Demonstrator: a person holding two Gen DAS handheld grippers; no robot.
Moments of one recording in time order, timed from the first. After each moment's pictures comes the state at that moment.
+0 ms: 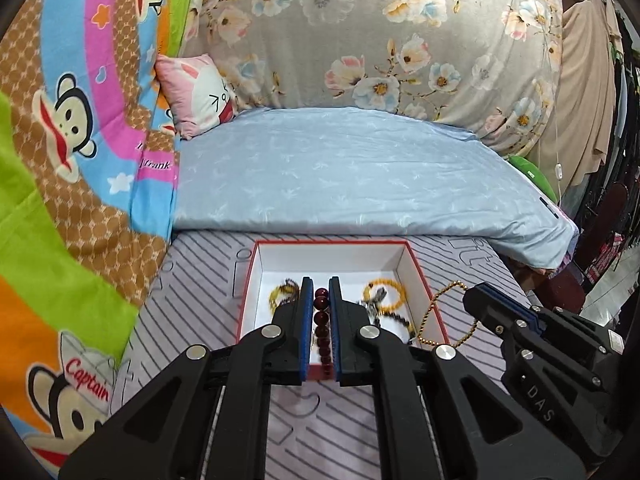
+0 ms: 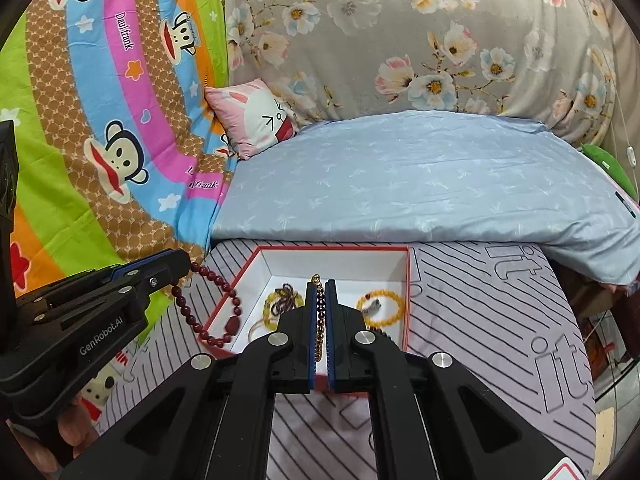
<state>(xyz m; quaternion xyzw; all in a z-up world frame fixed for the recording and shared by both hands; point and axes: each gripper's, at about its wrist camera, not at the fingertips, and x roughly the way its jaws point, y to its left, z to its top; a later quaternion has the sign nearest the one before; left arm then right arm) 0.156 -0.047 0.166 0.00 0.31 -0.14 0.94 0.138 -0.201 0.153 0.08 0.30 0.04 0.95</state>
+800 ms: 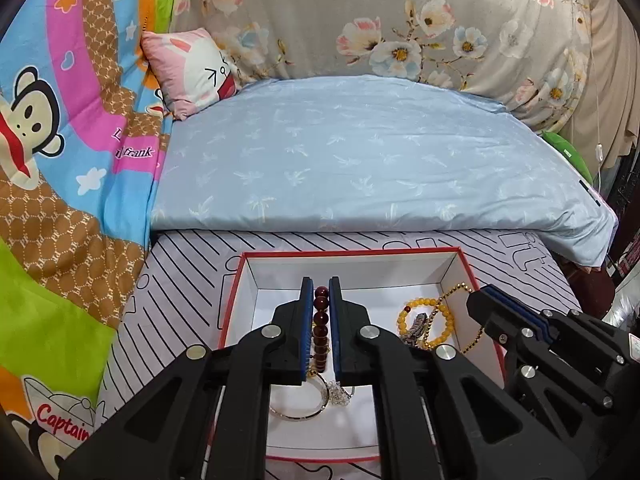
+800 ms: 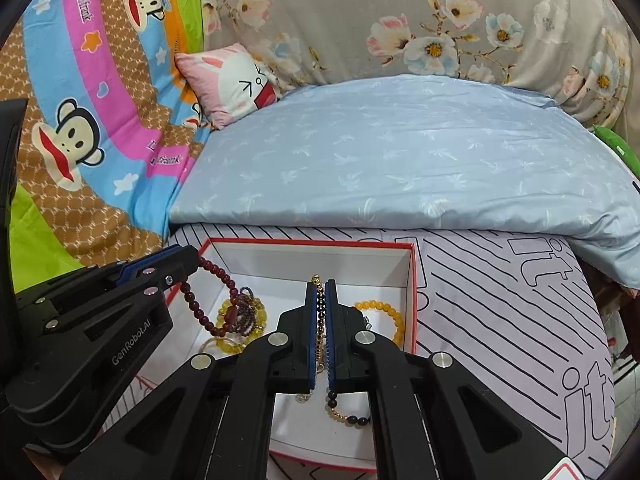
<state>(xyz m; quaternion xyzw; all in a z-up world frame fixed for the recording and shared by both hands) 0.259 -0.080 0.110 0.03 0.36 -0.11 0.93 0.228 -0.209 0.099 0.07 0.36 0.03 0.93</state>
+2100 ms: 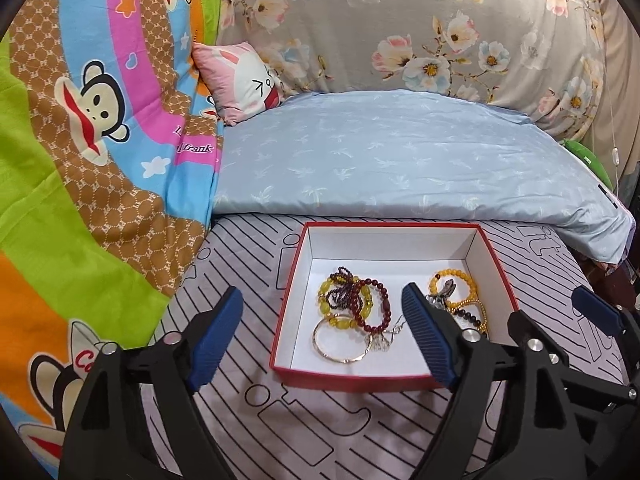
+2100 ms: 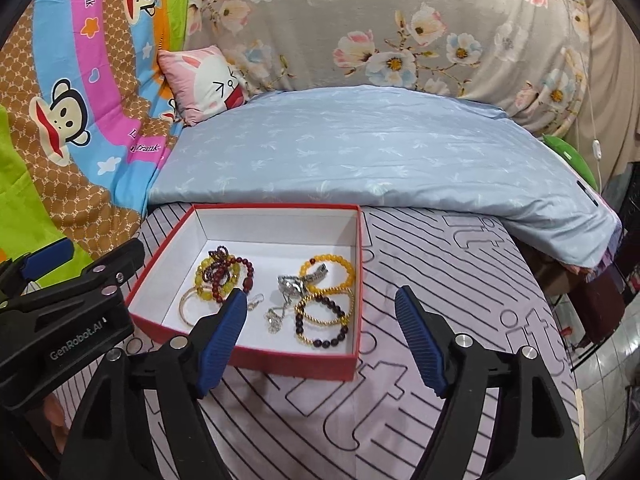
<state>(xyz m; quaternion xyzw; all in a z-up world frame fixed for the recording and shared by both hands) 0.177 -0.046 0.119 0.04 0.32 -0.04 0.95 0.140 -0.198 0.109 0.03 0.34 -0.06 0.94</state>
